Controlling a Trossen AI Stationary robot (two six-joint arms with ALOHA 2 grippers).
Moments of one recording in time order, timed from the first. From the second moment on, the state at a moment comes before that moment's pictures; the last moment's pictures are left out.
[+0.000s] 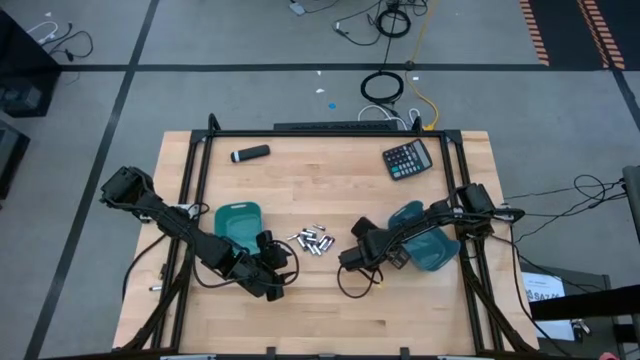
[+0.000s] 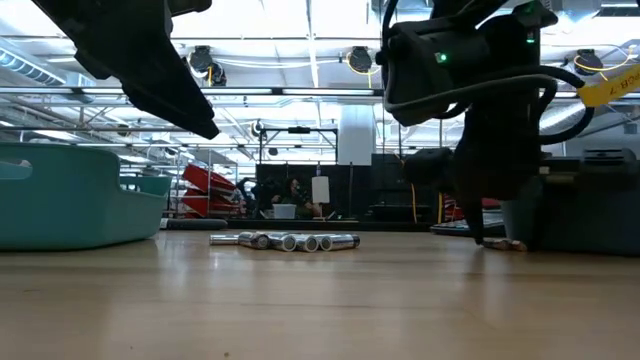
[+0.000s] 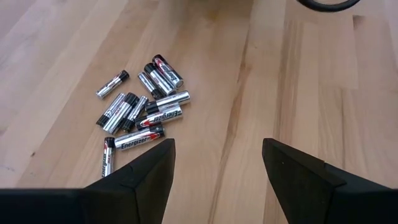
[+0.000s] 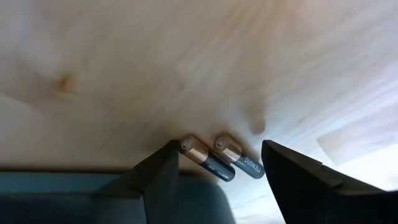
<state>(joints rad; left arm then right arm) -0.57 1.54 0.88 -0.25 -0.52 -0.62 0.28 2.01 1.24 -1.08 0.32 -0.53</state>
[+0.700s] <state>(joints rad) -0.57 1.54 0.88 -0.26 -0.49 -0.62 0.22 2.01 1.24 -1.02 0.27 -0.66</state>
